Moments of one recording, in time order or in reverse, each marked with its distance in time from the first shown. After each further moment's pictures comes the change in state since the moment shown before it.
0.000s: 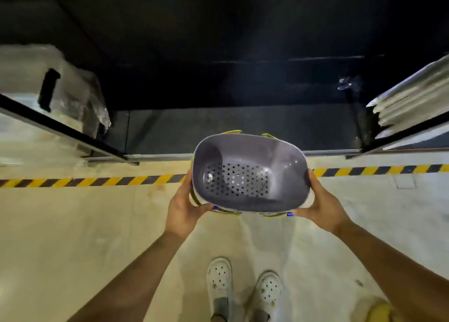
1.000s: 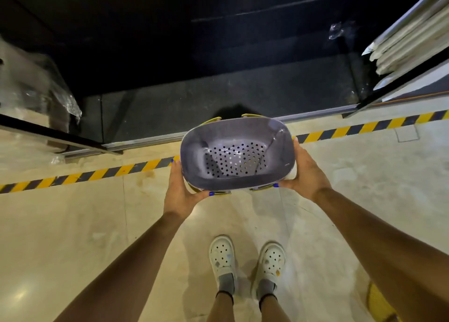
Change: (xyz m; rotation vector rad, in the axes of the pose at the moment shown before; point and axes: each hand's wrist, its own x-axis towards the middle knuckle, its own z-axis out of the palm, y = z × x) left_hand 0.017 -0.059 0.062 0.152 -0.109 -0.158; right_hand 0.034 0.058 0.055 0.063 0.071 0.050
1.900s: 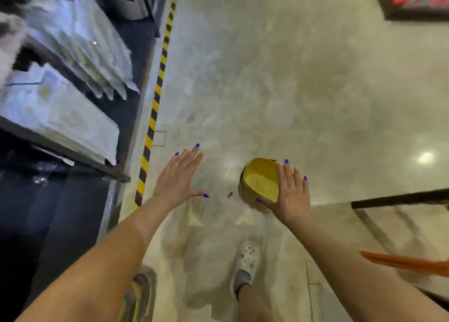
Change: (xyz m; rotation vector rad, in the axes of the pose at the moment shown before) left_hand -0.235 0.412 0.414 1.146 -0.874 1.689; right_hand -0.450 0.229 -0.157 -0.001 0.785 1.134
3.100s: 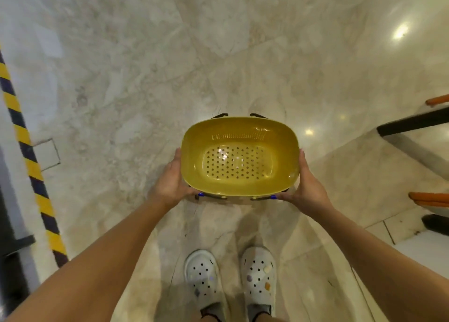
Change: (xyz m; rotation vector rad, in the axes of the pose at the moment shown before) left_hand 0.270 0.019 0.377 -0.505 -0.382 0.064; right_hand 0.125 0.211 0.320 0.709 -0.075 0.473
